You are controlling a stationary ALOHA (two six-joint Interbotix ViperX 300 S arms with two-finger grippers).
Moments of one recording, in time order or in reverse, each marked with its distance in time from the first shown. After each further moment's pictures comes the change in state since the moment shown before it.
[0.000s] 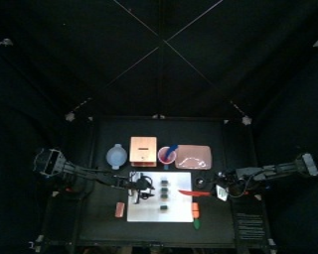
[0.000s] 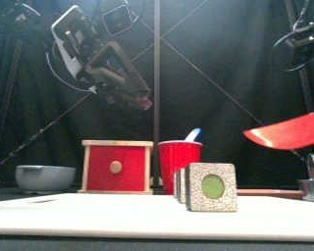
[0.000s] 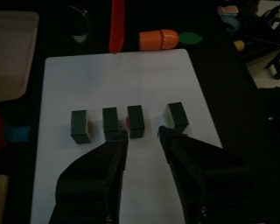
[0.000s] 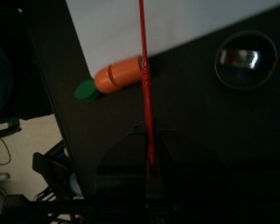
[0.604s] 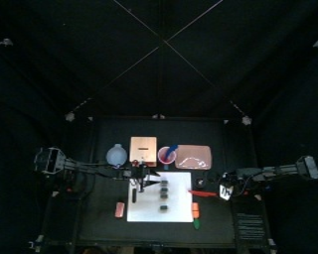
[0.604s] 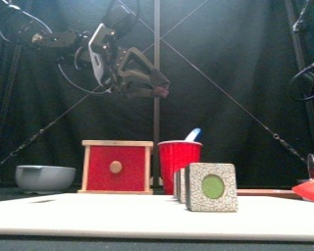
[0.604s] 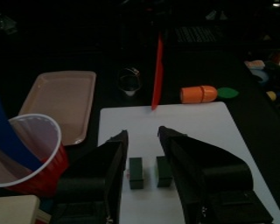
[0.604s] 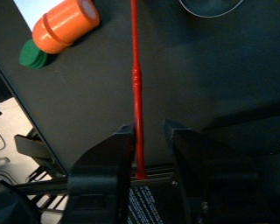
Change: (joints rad) left arm 0.127 0.000 0.015 0.072 -0.224 0.000; right arm -0.048 -0.011 0.055 -0.064 0.095 0.000
